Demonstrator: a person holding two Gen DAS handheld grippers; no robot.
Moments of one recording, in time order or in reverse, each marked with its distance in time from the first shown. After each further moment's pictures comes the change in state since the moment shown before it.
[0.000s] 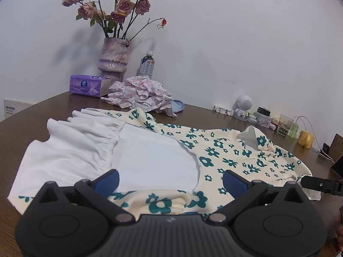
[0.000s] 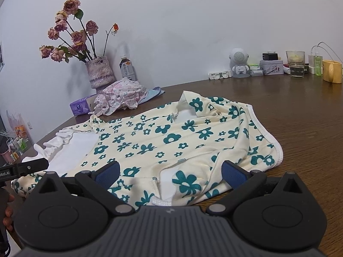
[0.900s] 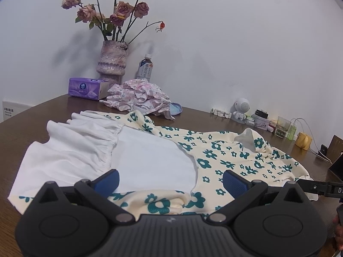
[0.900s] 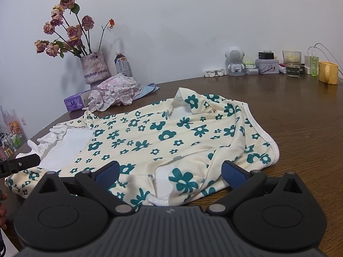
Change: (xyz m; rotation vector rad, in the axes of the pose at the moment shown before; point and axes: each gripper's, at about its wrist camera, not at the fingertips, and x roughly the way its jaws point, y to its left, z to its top) left arm -0.005 0.000 -0.002 0.003 -0.023 -0.012; right arm 0.004 0.002 0.001 -0.017 0.026 -0.037
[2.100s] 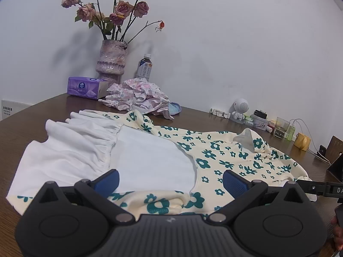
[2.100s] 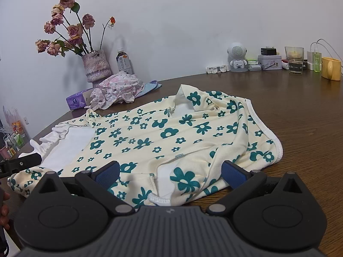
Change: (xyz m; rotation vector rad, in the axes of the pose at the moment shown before) left arm 0.002 0.002 0.001 -0.007 0.008 -0.011; right arm 0.002 -0.004 0.001 0.012 0.017 0.020
